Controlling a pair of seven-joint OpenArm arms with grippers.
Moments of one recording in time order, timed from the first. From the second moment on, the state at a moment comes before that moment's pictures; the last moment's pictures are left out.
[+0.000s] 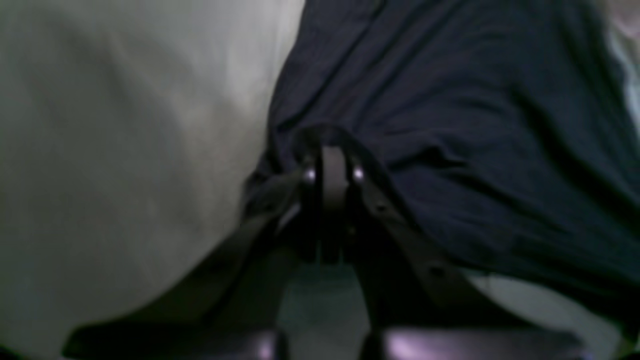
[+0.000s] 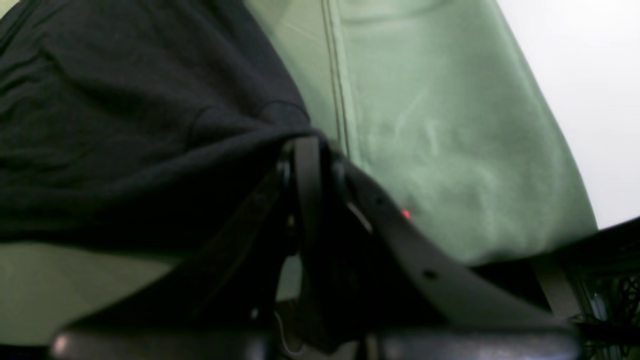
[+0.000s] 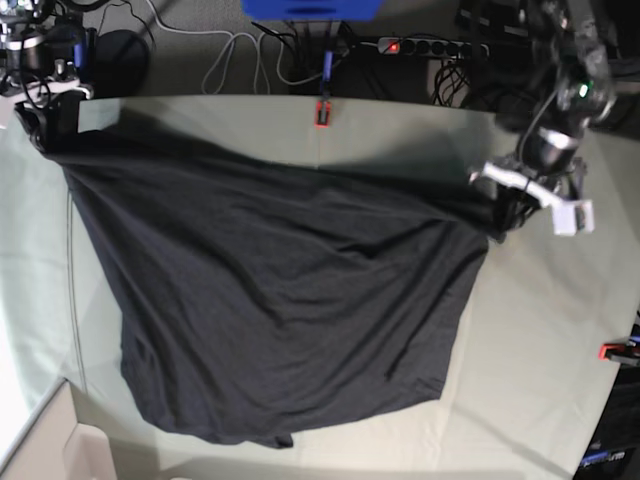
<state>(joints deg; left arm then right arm) 25.1 -6.6 -19.4 109.6 -28.5 -13.5 32.4 -30.3 -3.9 52.6 96.1 14.1 39.9 -10.4</state>
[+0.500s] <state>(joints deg) 33.0 -6.4 -29.4 106.1 -28.5 -13.5 32.9 -30.1 -3.8 55.2 96.1 14.1 39.9 -10.4</state>
